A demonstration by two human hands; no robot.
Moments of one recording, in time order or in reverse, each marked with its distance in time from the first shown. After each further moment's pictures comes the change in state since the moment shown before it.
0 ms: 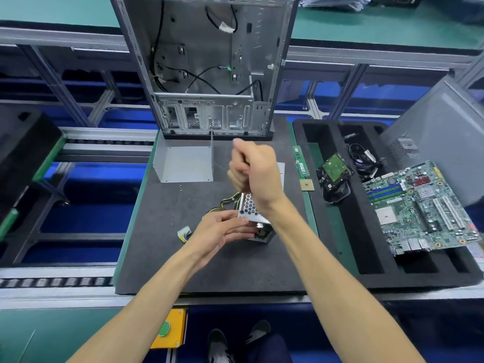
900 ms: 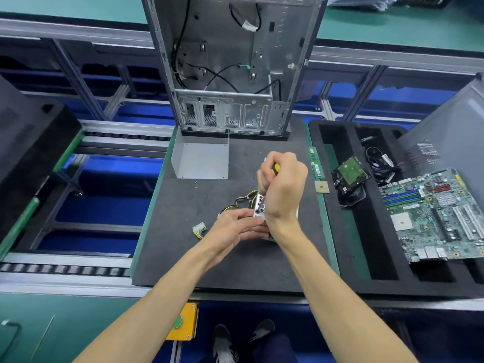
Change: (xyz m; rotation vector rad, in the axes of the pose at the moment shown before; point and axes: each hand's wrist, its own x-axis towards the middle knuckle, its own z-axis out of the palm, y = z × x) left_hand -0.004 0.005 -0.003 -0.003 -0.020 -0.023; right_hand -0.016 0.019 0.019 -0.064 0.308 -0.188
